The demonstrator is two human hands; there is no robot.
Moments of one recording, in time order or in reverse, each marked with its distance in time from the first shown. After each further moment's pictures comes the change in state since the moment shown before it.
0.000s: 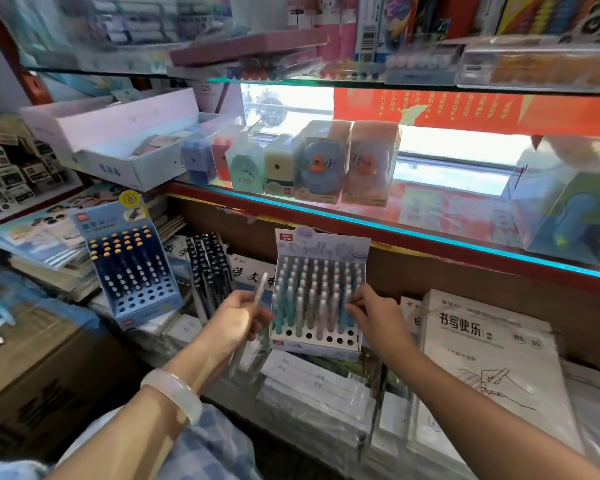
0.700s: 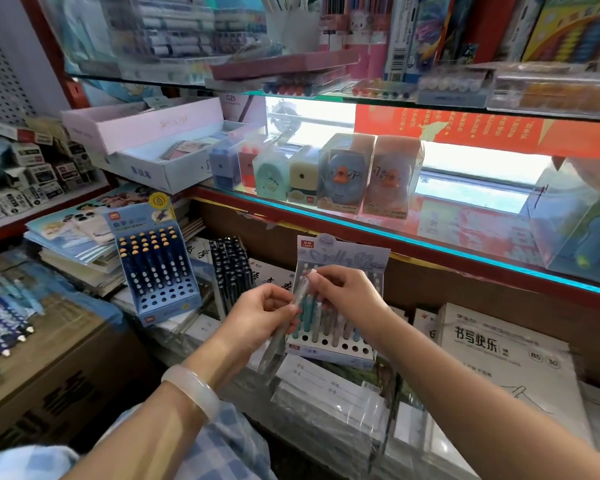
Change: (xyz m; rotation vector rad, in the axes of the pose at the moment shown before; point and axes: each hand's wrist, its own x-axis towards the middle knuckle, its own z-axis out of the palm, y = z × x) left_hand -0.016 0.014 -0.012 -0.103 -0.121 0.136; right_hand 0.010 -0.101 -0.020 0.563 -0.208 -0.011
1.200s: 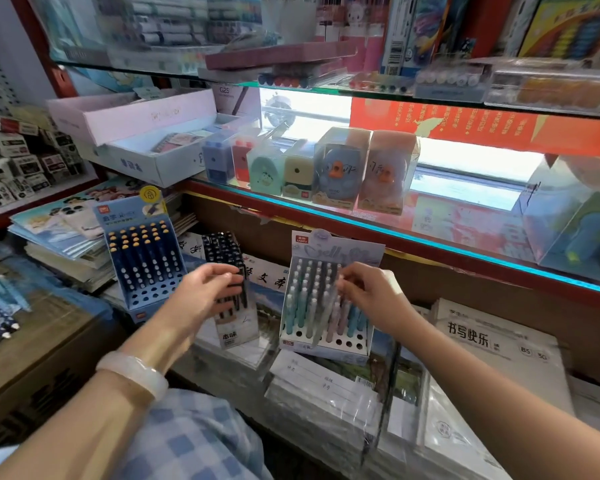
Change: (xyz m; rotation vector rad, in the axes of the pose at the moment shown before) left_hand 0.007 0.006 -0.053 0.019 0.210 -0.011; right_hand 0.004 0.033 -0.032 -0.353 0.052 -0.107
